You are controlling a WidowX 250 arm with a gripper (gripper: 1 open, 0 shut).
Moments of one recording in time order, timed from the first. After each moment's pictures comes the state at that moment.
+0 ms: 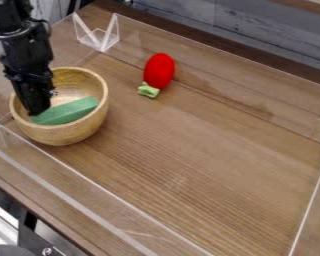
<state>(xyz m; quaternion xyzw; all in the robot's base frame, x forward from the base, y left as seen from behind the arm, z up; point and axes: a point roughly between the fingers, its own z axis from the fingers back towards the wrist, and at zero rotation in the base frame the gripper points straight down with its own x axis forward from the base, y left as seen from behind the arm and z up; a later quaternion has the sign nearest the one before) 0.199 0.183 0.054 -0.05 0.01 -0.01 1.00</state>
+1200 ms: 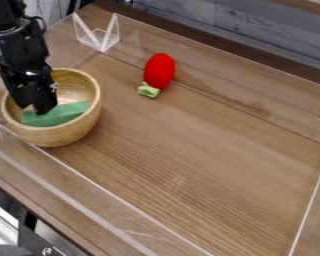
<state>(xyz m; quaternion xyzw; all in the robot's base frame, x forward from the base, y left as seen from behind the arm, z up) 0.209 0.176 0.054 -0.07 0.01 0.01 1.00</state>
